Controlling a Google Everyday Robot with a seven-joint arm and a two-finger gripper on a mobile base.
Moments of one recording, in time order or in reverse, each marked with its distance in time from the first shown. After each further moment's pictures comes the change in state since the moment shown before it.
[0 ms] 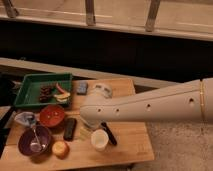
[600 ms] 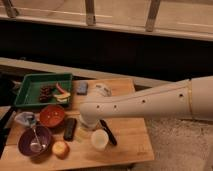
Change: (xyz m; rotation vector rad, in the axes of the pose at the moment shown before) arm -0.027 0.016 0.028 -0.103 -0.036 -0.099
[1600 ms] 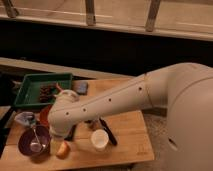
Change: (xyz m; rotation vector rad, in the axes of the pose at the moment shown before) arm -0.090 0.095 0.035 -0.121 -0.059 -0.359
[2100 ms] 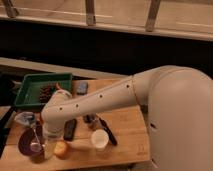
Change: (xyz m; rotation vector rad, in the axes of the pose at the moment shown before) arm -0.022 0.008 0.021 -0.106 -0.044 -0.149
